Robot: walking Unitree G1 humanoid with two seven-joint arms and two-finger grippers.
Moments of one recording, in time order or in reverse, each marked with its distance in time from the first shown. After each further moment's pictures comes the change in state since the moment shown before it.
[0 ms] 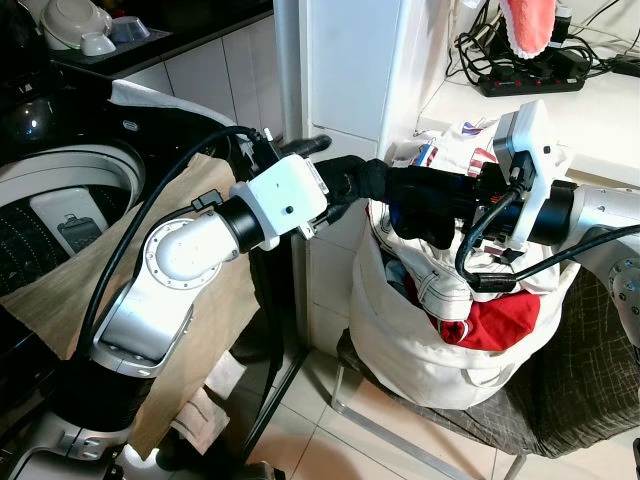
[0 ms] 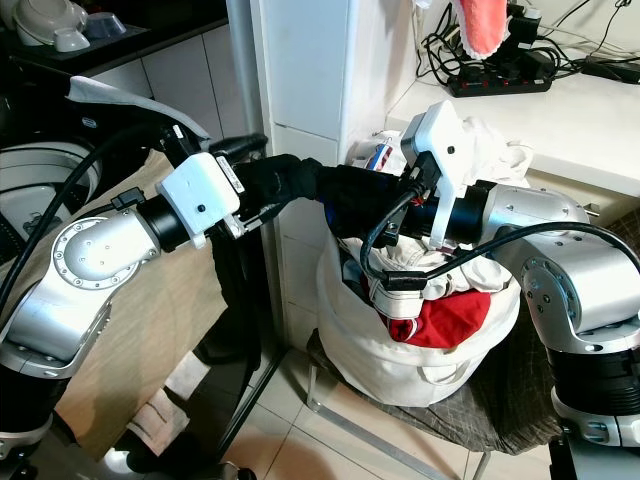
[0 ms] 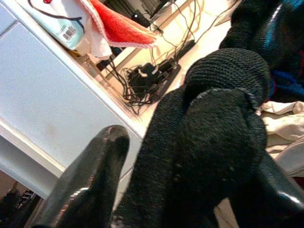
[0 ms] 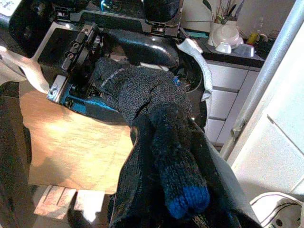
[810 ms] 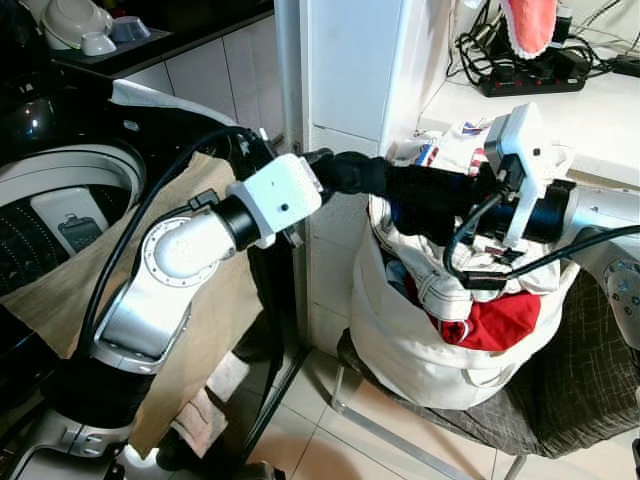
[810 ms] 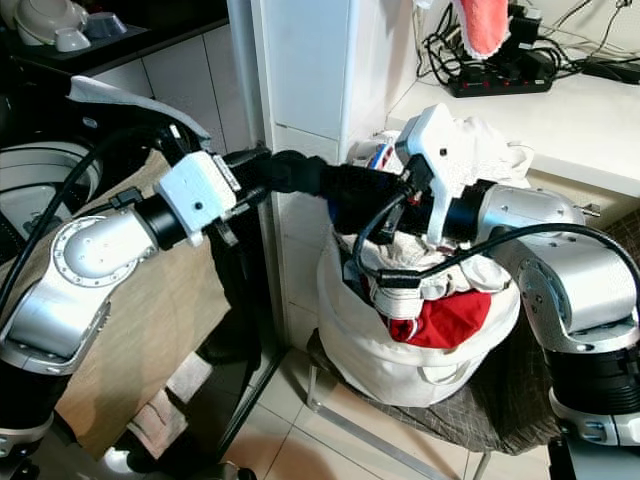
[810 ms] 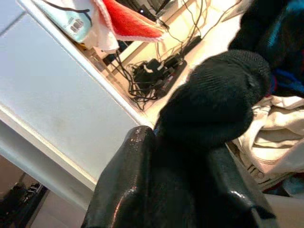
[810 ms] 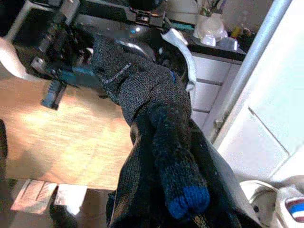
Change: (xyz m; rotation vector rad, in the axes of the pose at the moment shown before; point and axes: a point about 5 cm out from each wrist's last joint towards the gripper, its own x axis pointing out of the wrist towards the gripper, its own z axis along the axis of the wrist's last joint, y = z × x) left arm -0.001 0.005 -0.006 -0.002 0.013 0.035; right arm 0.001 -0.005 -0.005 -0.042 0.045 -0.067
